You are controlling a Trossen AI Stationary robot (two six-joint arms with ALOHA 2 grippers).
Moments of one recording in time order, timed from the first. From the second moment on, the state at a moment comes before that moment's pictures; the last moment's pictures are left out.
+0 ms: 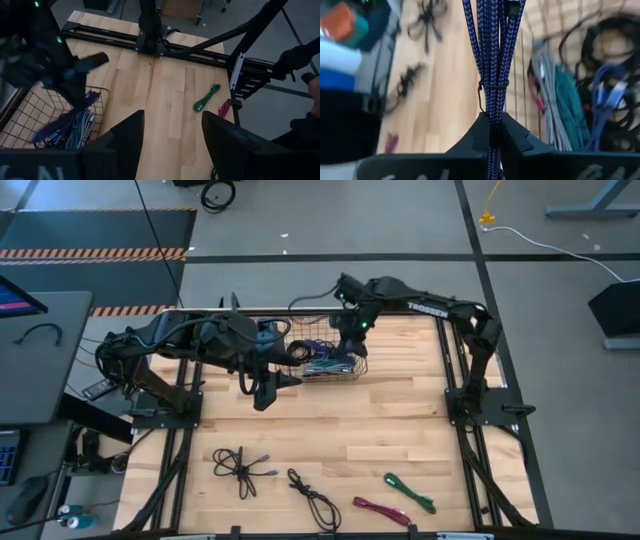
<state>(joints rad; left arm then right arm) -0.13 1.55 2.09 -1.11 -0.11 -0.28 -0.51 1.85 1.69 -1.05 -0.72 -0.29</state>
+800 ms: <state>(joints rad) -0.13 1.55 2.09 -1.11 -0.11 -0.28 -0.42 2.10 1.69 -1.08 -0.38 -0.53</state>
